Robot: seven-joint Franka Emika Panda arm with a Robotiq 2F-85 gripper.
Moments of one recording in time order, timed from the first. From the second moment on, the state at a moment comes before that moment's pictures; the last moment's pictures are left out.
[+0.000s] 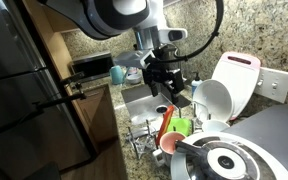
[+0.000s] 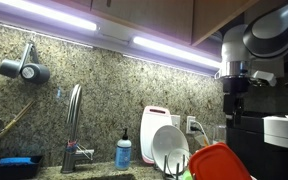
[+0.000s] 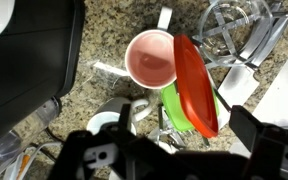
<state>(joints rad) -0.06 0.11 -0.07 -2.11 -0.08 2.28 0.00</state>
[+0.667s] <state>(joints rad) -0.14 0.27 -0.07 -2.03 0.06 2.28 -0.20</state>
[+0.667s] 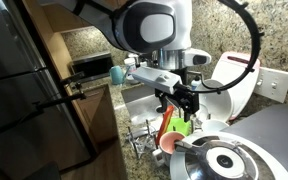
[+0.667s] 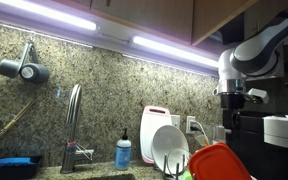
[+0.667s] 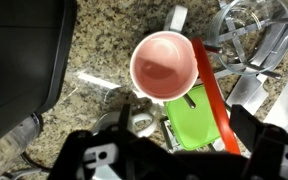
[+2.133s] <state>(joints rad) -0.12 0.30 -0.07 -1.98 -0.02 2.27 -0.09</state>
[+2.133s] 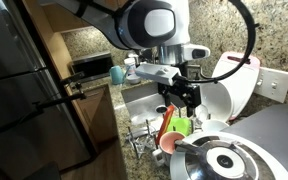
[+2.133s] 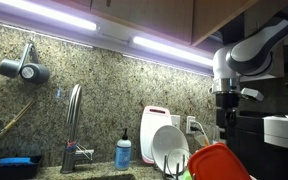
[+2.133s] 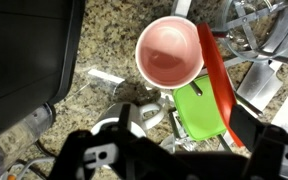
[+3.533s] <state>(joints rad) -0.10 0.35 -0.05 -1.91 -0.02 2.13 -0.25</state>
